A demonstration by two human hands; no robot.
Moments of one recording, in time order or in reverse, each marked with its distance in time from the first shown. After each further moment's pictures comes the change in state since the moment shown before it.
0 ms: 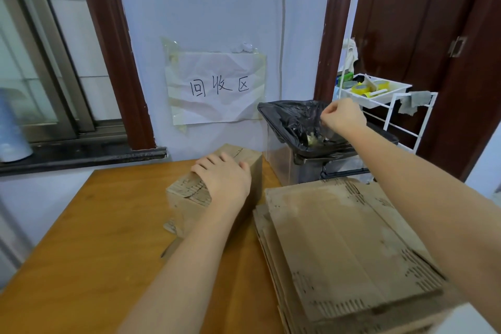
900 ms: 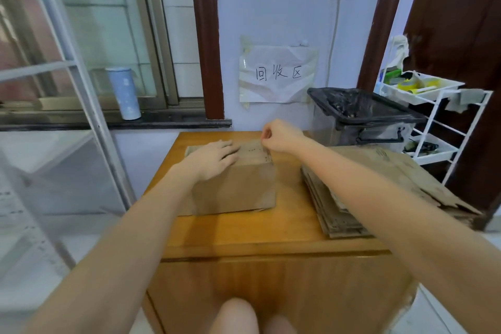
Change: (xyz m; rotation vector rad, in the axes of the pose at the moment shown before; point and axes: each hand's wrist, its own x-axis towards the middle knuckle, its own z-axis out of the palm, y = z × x) left_hand -0.100 -0.227 -0.043 -0.312 -0.229 0.453; right_hand -0.240 -0.155 0.040 -0.142 -0.515 -0.544
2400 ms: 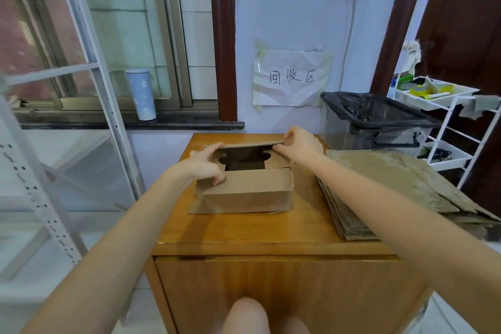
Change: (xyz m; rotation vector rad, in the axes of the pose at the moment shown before) left_hand -0.043 -0.024 -0.019 -0.620 -0.060 -0.468; right_hand -0.021 -0.008 0.018 0.169 0.175 0.231
